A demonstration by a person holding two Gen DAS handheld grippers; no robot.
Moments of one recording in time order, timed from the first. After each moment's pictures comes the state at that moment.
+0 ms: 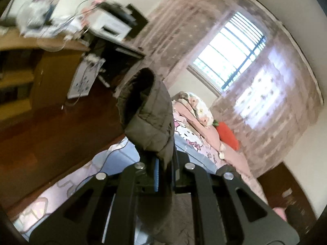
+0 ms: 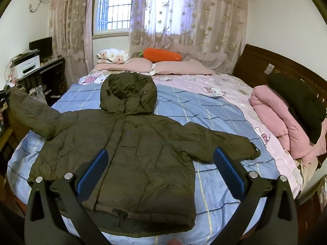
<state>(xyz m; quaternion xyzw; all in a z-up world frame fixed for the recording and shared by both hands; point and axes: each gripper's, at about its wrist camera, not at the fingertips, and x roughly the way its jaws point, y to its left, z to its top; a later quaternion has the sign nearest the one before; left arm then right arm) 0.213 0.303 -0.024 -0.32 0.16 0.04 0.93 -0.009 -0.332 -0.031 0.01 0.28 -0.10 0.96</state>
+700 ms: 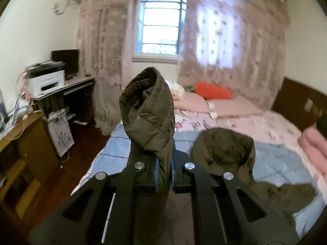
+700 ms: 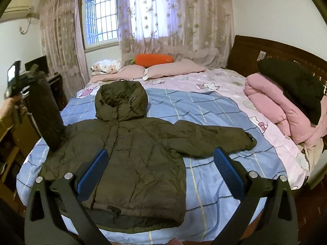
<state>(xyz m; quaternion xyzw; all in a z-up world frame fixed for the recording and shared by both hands) 0.292 0.034 0.050 -0.02 0.20 -0.02 0.98 -0.046 -0.390 -0.027 0.07 0.26 -0.09 0.96</state>
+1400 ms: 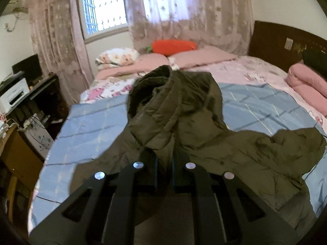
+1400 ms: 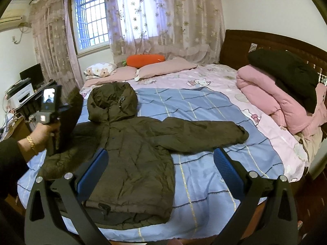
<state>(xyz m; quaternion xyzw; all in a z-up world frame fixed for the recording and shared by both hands) 0.315 -0.186 -0.096 0.10 0.29 -0.10 0.95 -0.066 -0.431 -0.036 0.10 0.26 -0.11 0.95</state>
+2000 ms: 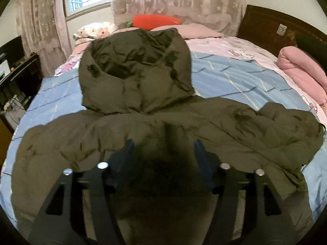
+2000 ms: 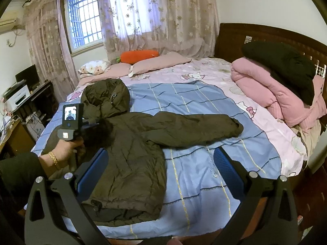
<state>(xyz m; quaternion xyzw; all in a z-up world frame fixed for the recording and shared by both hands) 0.313 -0.266 -0.193 0.08 0.36 -0.14 0.92 -0.069 -0.458 -0.047 0.11 0.27 -0.12 0.95</state>
